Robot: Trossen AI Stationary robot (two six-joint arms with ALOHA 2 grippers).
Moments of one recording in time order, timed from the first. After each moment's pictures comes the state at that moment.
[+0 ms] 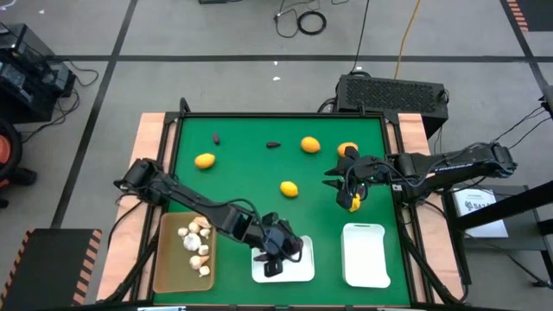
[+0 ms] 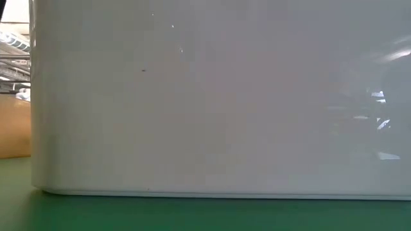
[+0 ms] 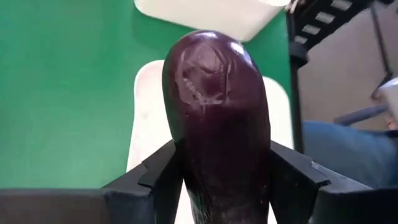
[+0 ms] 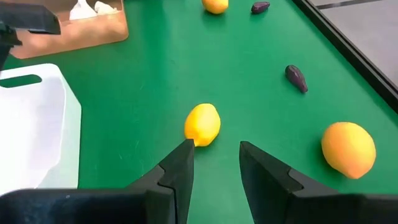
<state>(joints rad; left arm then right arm) -0.41 1.90 1.50 -0.41 -0.07 -0.55 0.08 0.99 0.75 -0.40 0.23 0.25</state>
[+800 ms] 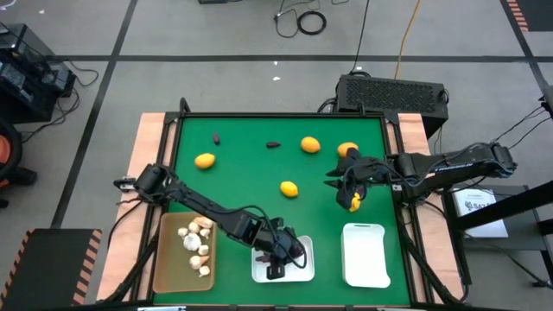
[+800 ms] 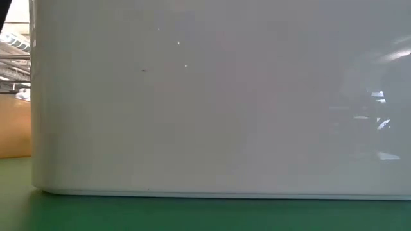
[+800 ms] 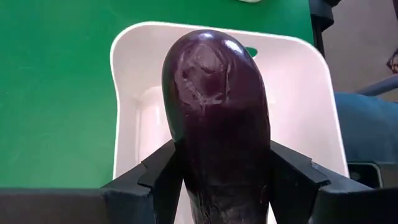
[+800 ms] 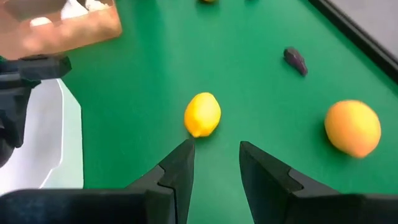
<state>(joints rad) -0.41 2.00 1.50 -0.37 -0.03 -0.47 0.08 0.99 0.75 -0.44 0.23 0.34</state>
